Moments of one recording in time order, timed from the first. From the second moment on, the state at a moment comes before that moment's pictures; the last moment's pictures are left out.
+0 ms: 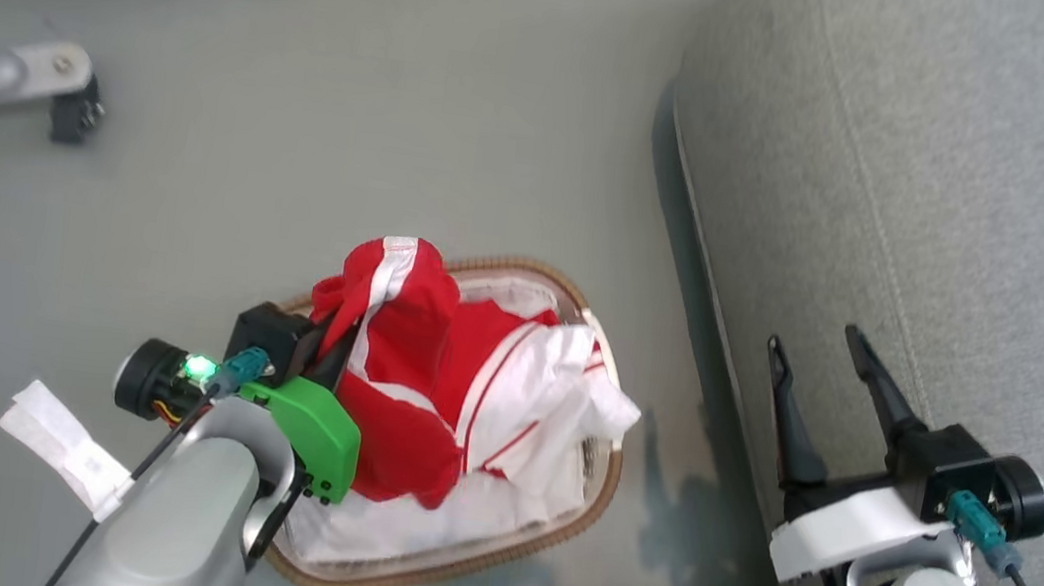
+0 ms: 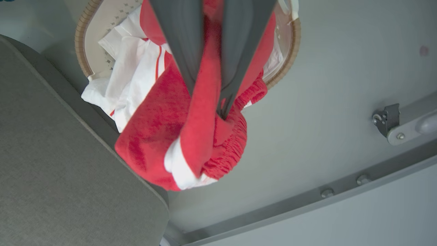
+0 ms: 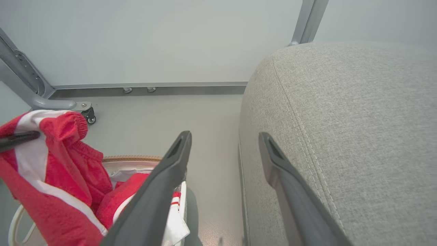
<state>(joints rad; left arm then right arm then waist) -0.54 0.13 -0.52 0.84 -0.33 -0.13 -0.26 -0.21 -0.05 0.09 0.21 0.07 0.13 -0.26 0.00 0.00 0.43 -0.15</state>
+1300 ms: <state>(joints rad) -0.85 0.24 -0.59 0.34 -0.43 -0.12 -0.02 -0.31 -0.05 0.47 0.27 0.07 0.13 -0.26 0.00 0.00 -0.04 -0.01</state>
